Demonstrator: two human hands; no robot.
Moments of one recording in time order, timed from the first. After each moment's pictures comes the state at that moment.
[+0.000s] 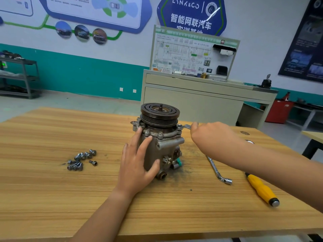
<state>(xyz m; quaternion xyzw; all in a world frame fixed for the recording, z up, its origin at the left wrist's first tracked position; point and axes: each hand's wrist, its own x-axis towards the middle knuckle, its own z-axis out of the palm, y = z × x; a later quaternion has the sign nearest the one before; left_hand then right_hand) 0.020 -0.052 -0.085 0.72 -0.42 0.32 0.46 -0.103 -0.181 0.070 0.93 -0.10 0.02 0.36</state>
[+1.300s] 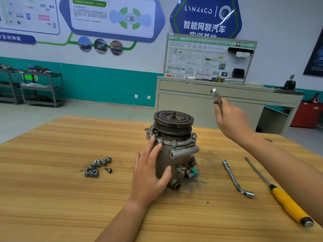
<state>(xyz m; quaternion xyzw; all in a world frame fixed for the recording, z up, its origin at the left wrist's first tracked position) 0.016 -0.052 -0.085 0.71 -0.39 0.29 0.51 -0.054 -0.256 0.071 0.91 -0.12 0.40 0.02</state>
